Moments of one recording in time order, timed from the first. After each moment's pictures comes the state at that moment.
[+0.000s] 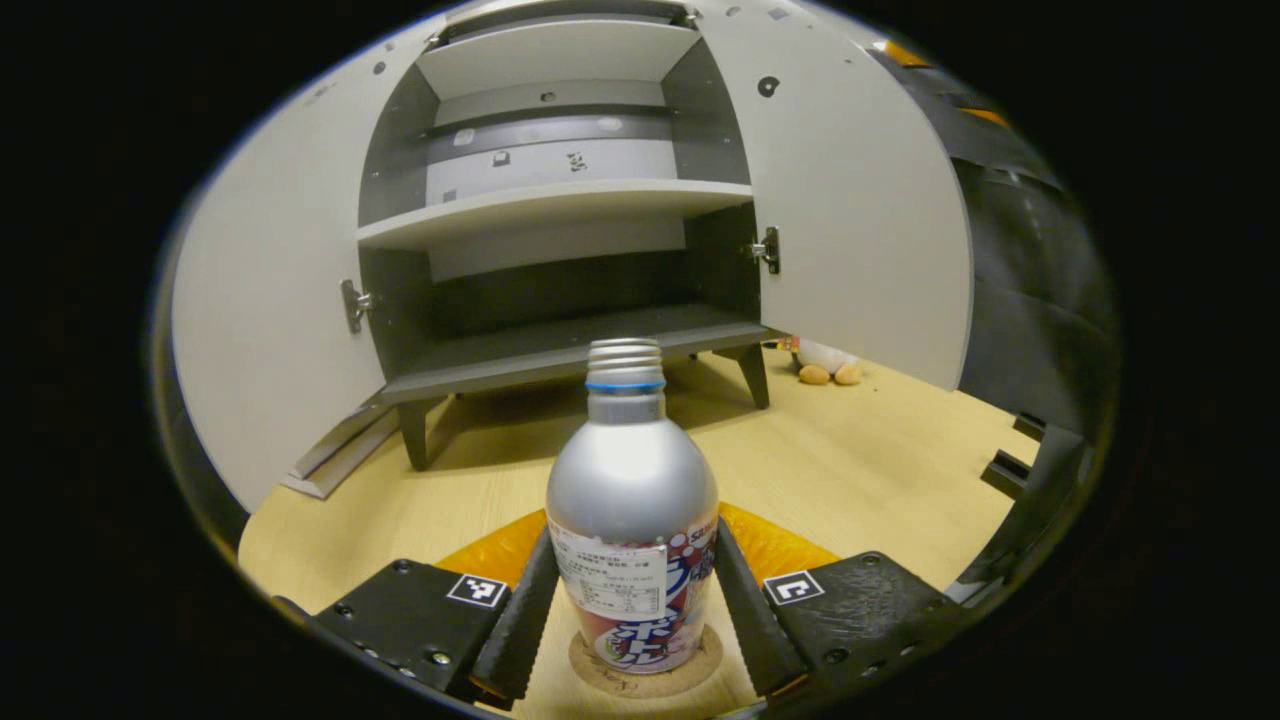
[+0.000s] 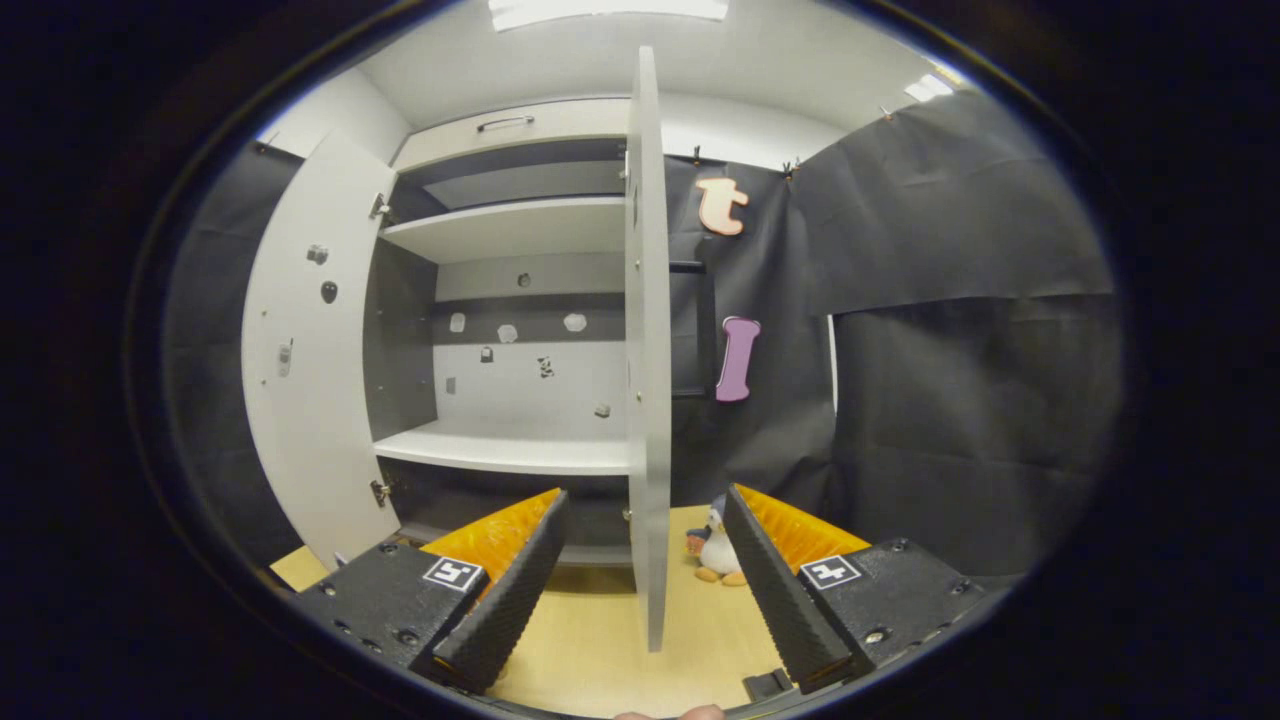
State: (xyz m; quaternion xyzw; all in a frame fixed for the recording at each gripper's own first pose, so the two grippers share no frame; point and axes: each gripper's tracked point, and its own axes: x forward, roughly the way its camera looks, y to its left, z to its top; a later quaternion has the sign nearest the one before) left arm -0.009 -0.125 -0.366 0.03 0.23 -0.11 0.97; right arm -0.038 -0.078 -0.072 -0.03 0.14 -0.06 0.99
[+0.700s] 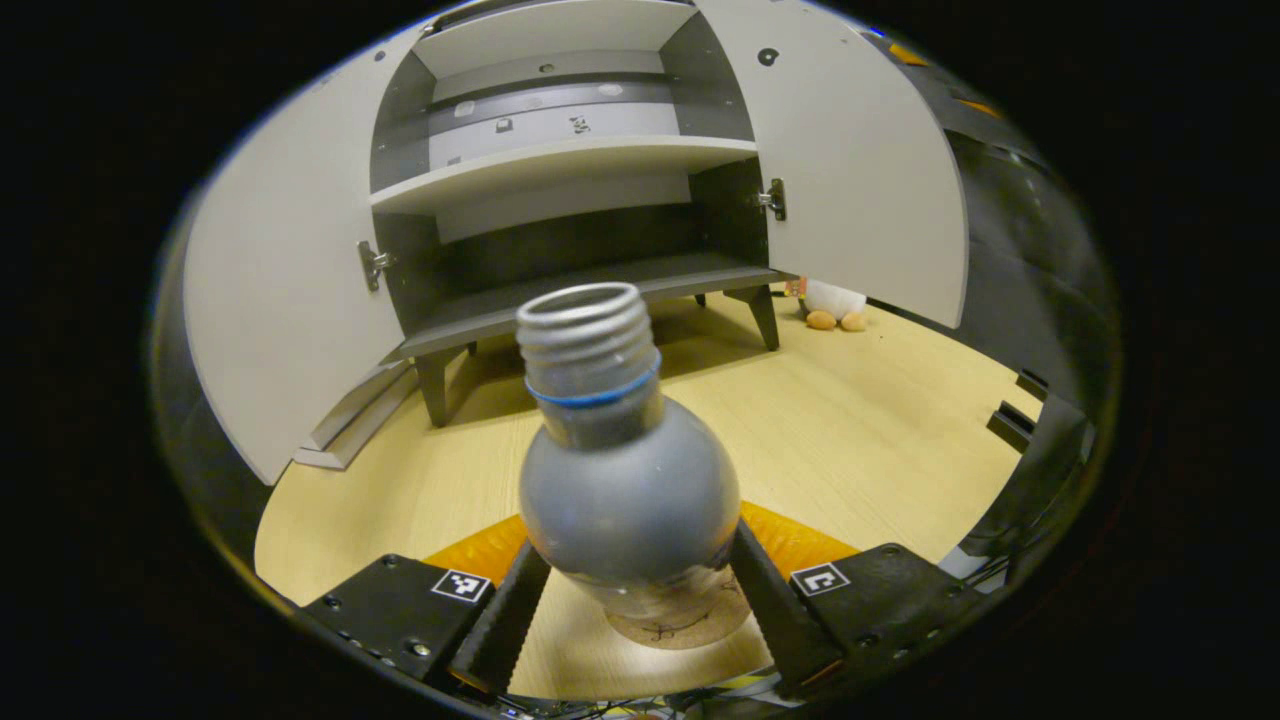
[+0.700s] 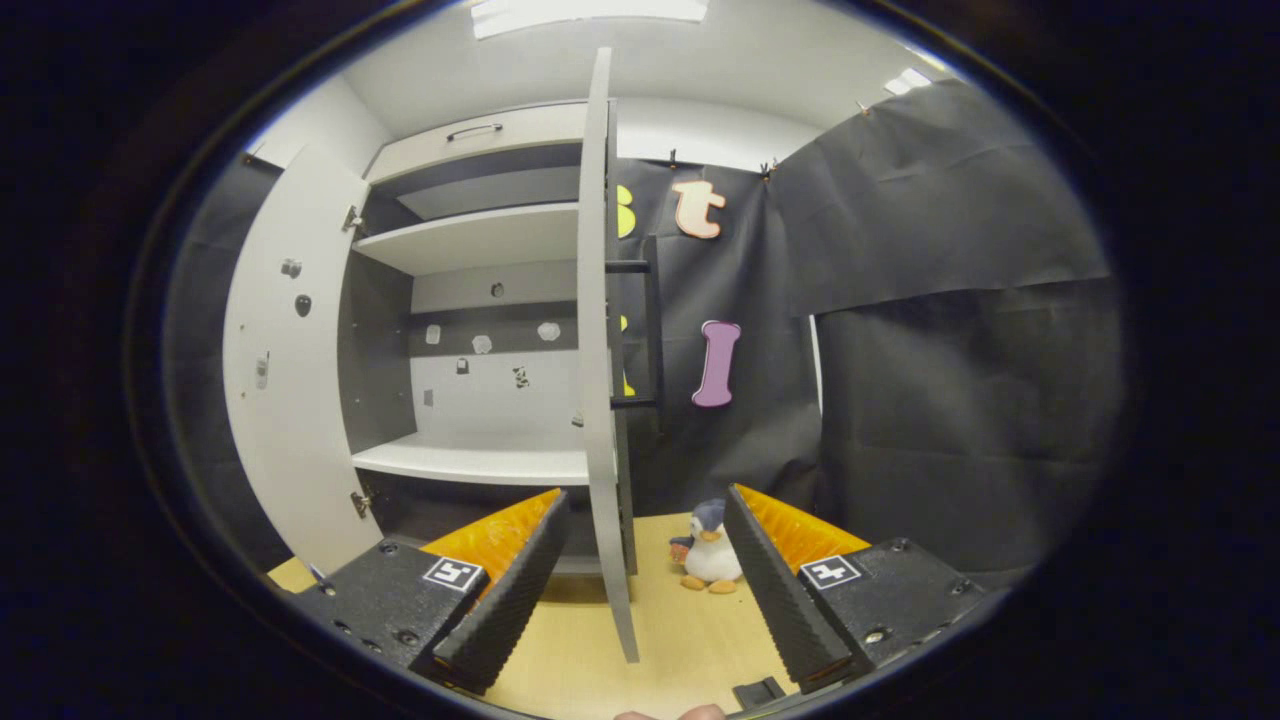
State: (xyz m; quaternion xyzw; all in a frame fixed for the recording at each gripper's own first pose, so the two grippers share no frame) left arm -0.046 -0.099 -0.387 0.06 0.31 -0.10 0.95; right arm -0.027 -0.112 -0.072 -0.01 0.12 -0.08 0.99
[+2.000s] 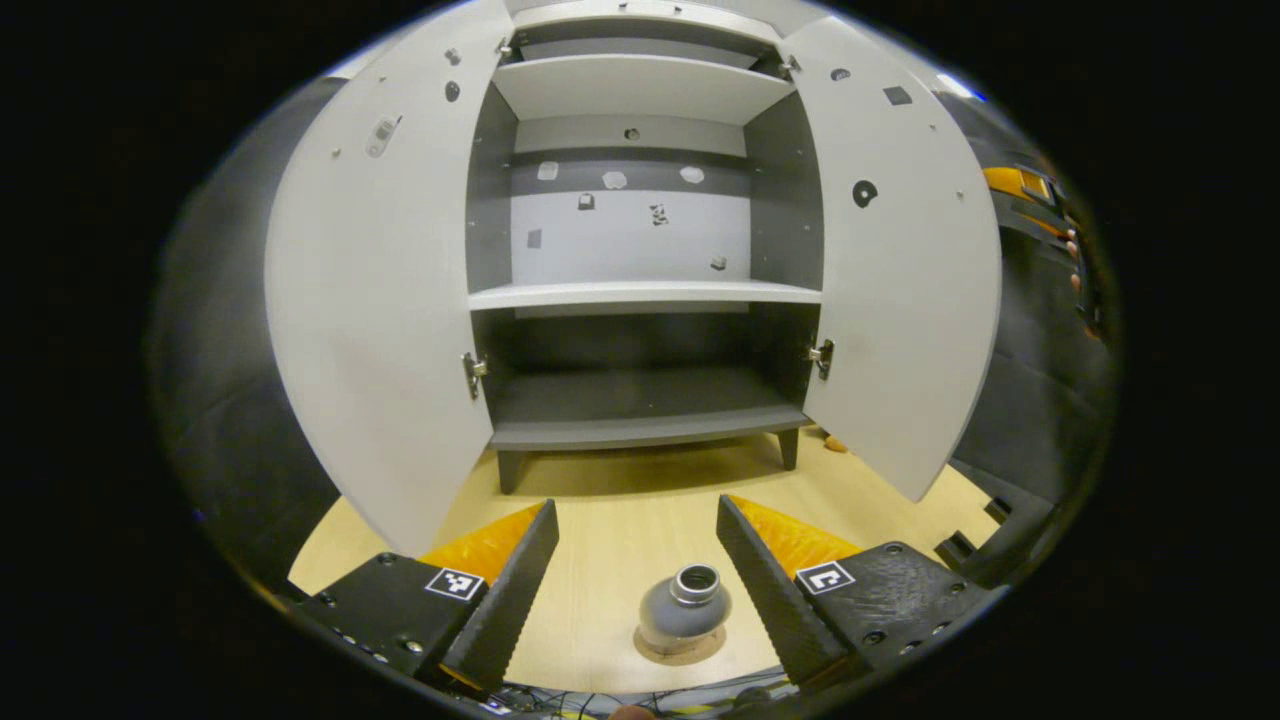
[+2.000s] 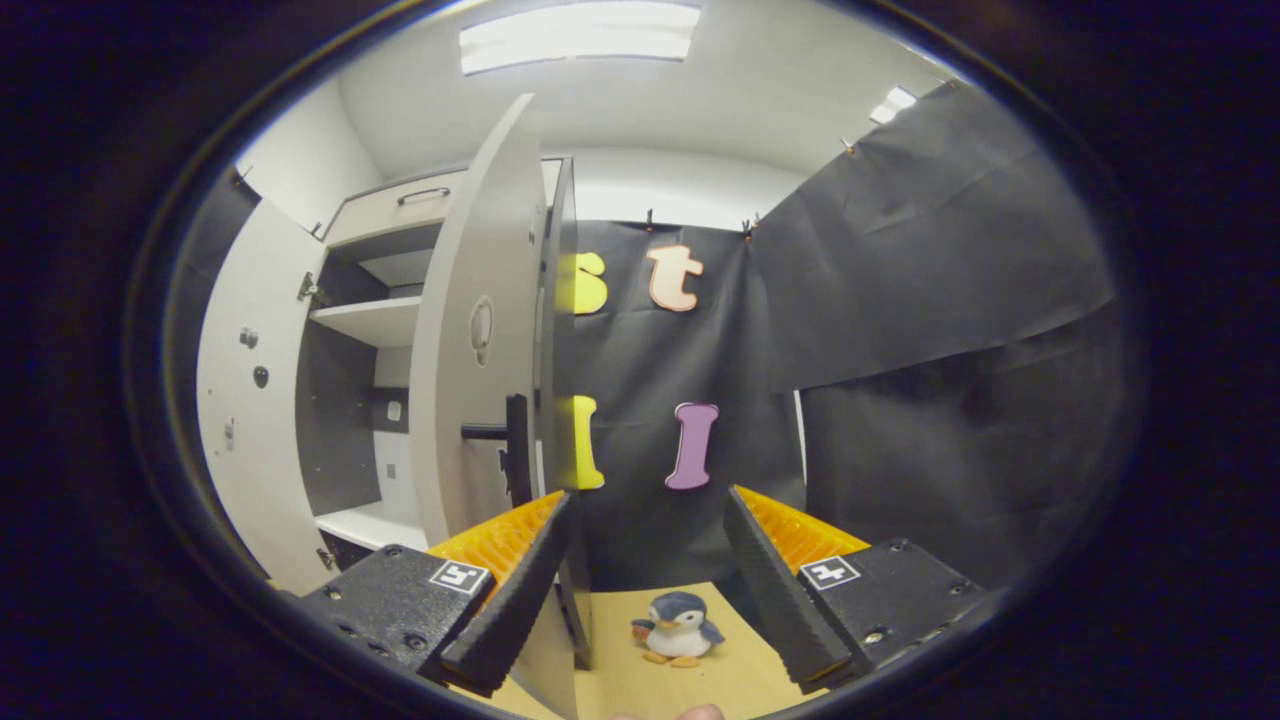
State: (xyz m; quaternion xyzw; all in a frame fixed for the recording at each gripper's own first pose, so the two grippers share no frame) left arm -0.031 -0.050 -0.218 -0.01 0.23 -0.02 0.97; right arm 0.043 -0.178 0.022 -0.02 0.02 -0.08 1.00
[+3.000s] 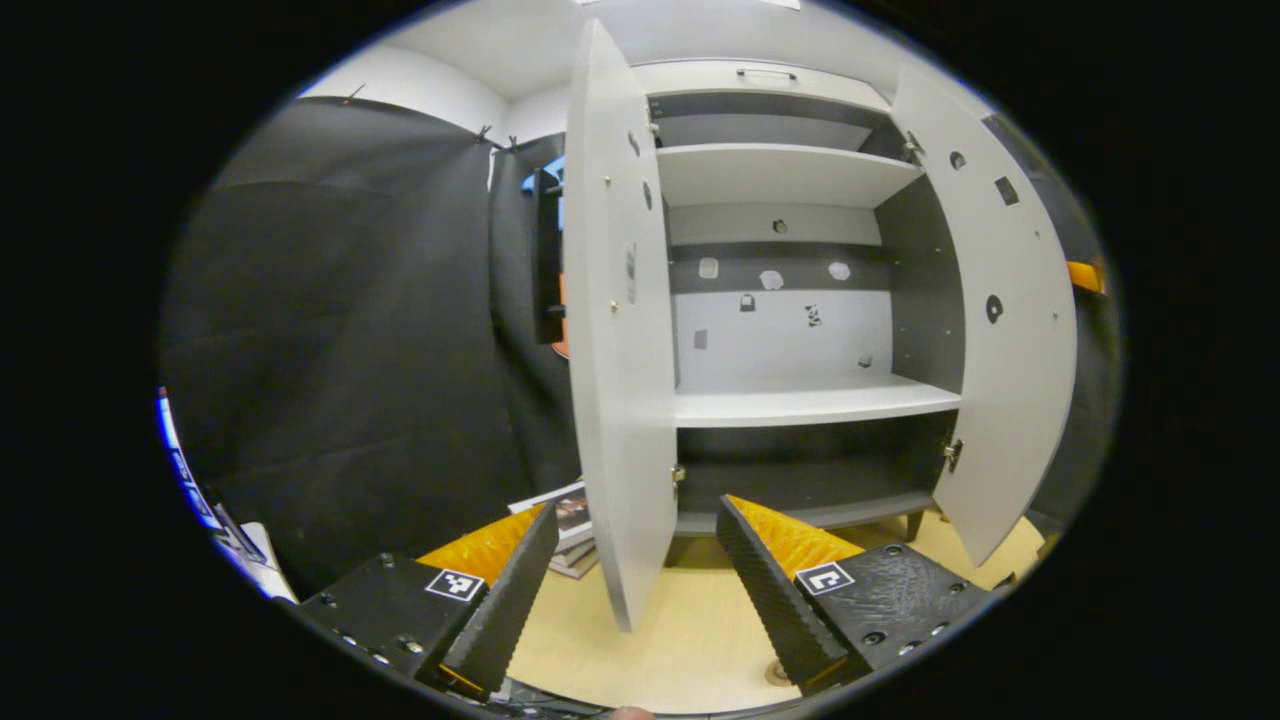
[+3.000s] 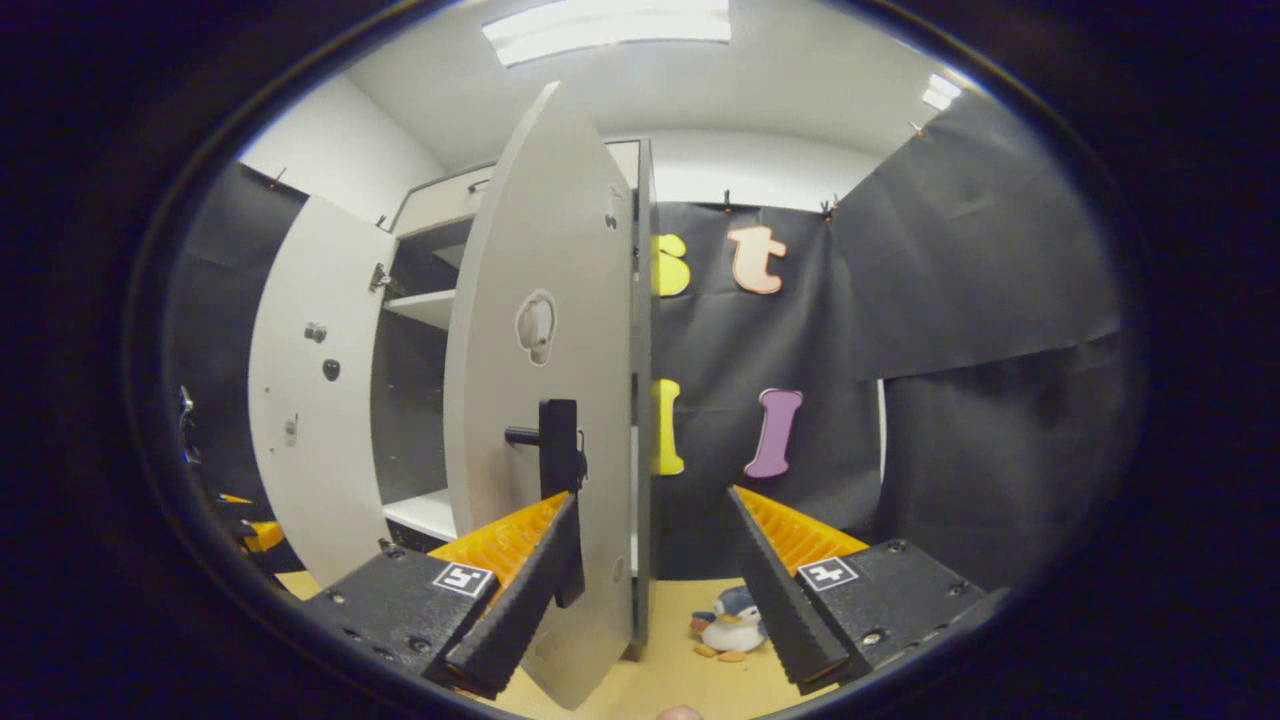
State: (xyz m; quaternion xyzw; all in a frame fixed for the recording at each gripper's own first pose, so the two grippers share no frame) left arm -0.048 0.105 -0.112 0.01 0.13 0.15 0.98; right arm 0.056 -0.109 0.018 -0.03 0.06 0.04 1.00
